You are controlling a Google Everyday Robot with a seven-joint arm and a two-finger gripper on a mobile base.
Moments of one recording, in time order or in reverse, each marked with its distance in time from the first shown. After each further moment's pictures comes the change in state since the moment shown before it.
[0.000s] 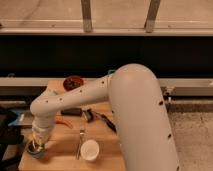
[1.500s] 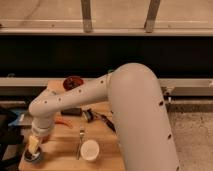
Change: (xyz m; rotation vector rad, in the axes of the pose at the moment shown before) arm 0.001 0.000 0.010 -0.009 0.000 0.021
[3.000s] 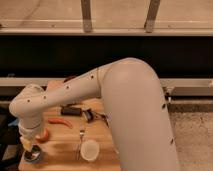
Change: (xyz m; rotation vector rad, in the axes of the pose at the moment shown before) arm -0.010 0.040 -0.040 0.092 0.057 -0.066
